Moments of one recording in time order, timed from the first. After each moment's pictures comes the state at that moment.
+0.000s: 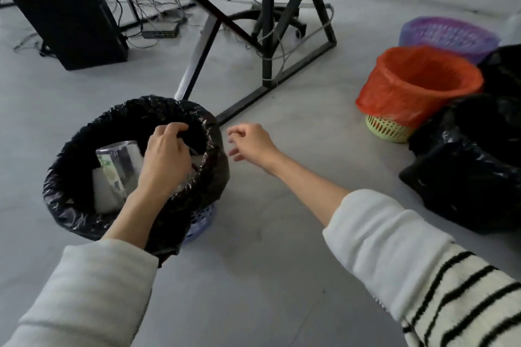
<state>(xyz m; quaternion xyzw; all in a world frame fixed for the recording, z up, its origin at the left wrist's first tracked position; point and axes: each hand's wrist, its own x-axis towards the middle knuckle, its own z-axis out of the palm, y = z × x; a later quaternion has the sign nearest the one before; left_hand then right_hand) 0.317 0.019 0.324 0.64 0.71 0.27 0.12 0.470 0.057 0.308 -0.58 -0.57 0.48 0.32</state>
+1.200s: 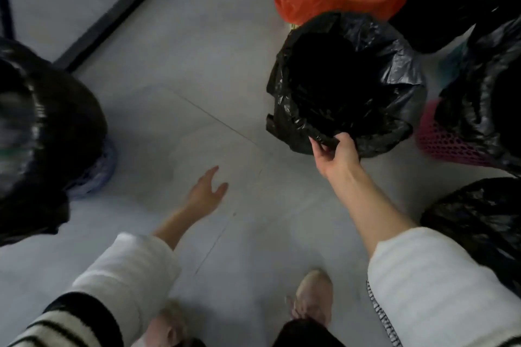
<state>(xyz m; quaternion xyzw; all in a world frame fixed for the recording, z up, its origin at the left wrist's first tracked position) 0.531 -0.050 0.173 0.56 0.64 -0.02 0.53 0.776 -0.041 0.262 -0.54 0.25 0.47 0.65</state>
